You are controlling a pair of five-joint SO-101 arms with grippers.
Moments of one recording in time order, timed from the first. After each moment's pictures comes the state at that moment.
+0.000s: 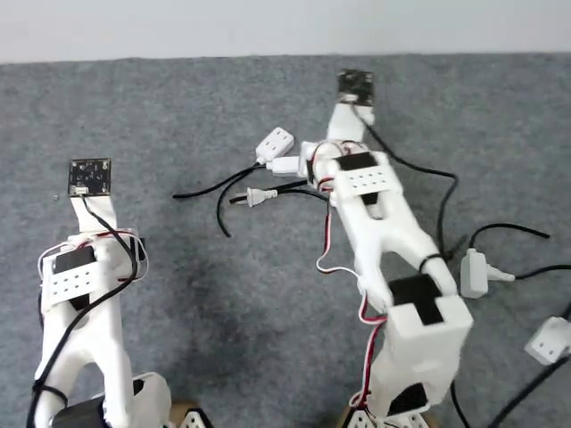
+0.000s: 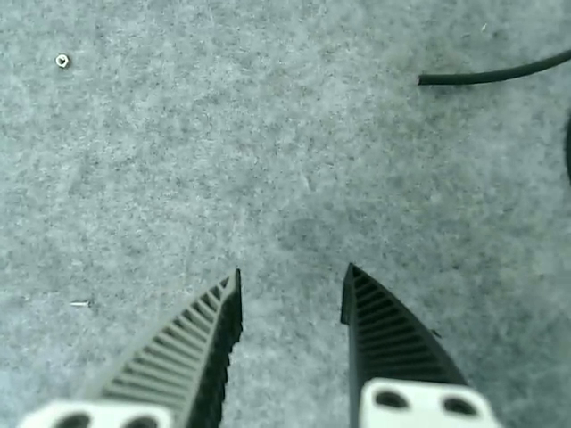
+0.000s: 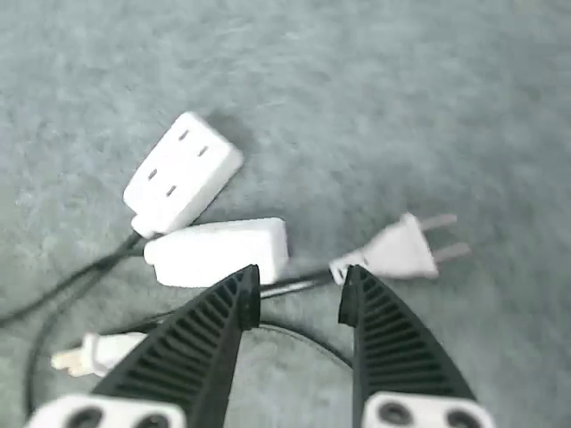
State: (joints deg) left arm -22.9 -23.8 55.9 43.7 -4.7; right arm -15.3 19.7 4.4 35.3 -13.8
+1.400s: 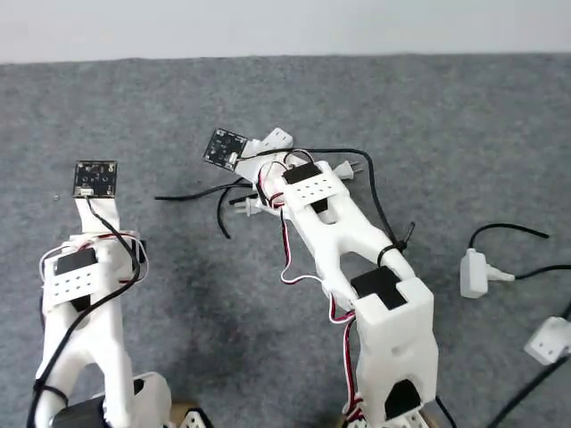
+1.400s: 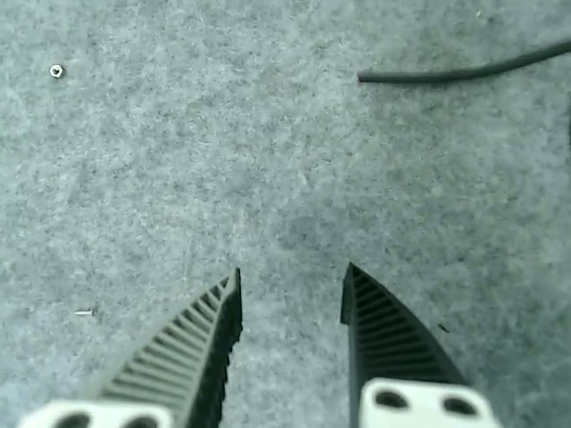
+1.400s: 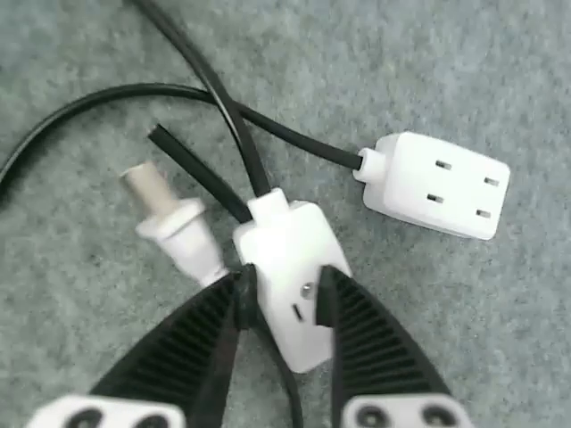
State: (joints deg) left arm -22.9 -23.7 56.9 42.3 -7.6; right arm -26.4 29.8 -1.5 41.7 44.5
